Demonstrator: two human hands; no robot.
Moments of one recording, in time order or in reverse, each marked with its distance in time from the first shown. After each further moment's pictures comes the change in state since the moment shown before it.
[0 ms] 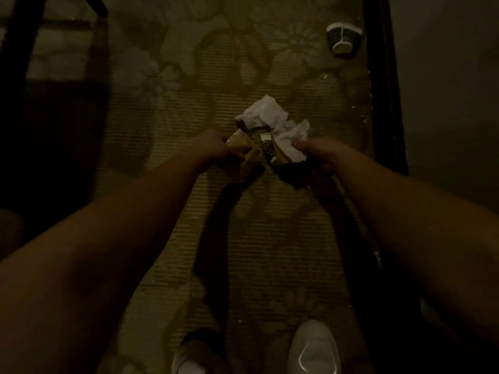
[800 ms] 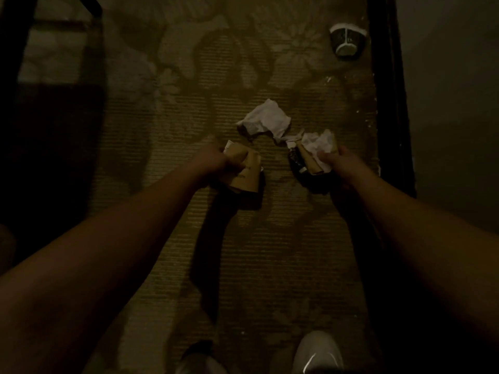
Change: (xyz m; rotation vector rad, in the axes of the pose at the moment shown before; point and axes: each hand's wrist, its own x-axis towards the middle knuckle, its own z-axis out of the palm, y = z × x) left_hand 0.005 -0.016 0.005 -0.212 0.056 -0.096; right_hand 0.014 0.033 -0.029 0.168 0.190 -0.233
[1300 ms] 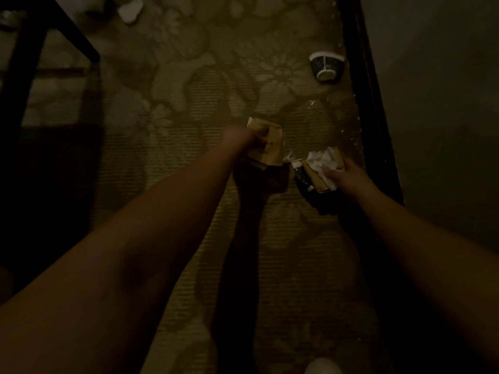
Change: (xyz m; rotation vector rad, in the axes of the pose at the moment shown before) left_hand 0.014 0.125 0.041 -0.069 0.091 0.020; right_hand -0.001 -0.011 -0.035 -0.158 0.038 -0.163
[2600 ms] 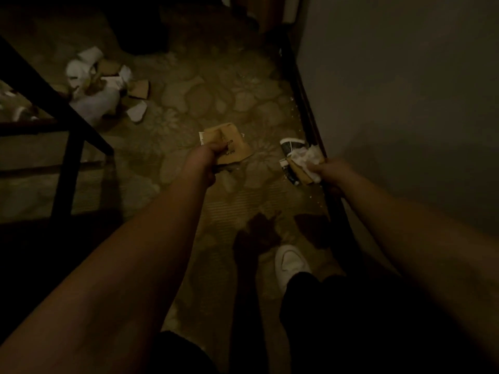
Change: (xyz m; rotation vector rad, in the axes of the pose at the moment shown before) left_hand -0.045 0.160 -0.121 -0.623 -0.124 0.053; right_hand 0.021 -0.214 -0.041 0.064 0.065 0.138
